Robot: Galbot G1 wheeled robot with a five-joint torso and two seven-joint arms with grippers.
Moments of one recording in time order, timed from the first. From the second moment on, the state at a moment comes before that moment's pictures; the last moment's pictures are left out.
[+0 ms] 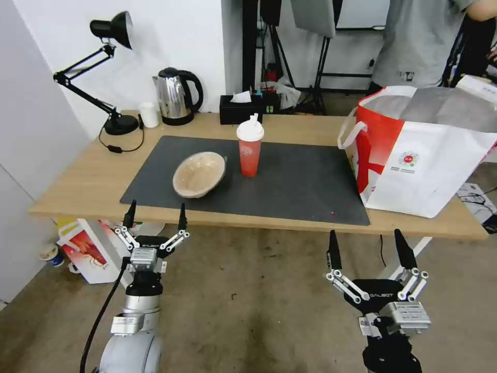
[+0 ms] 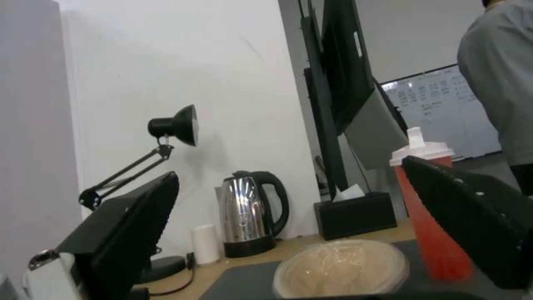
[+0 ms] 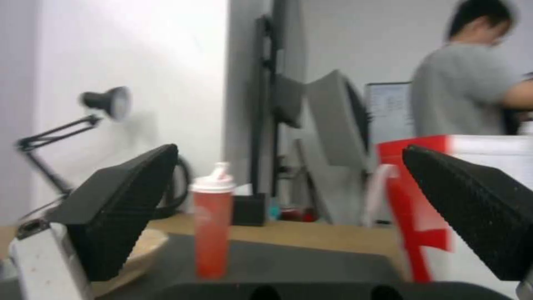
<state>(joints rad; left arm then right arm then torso) 1.62 -1.48 -0.54 -2.05 0.07 -0.59 -0.05 -1.95 1.17 0.25 2.43 -0.18 0.50 0.40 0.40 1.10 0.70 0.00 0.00</state>
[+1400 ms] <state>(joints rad) 1.66 -1.55 -0.47 -2.08 0.18 -0.57 -0.05 -1.23 0.63 0.26 2.39 0.81 -0.03 0.28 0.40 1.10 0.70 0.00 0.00</state>
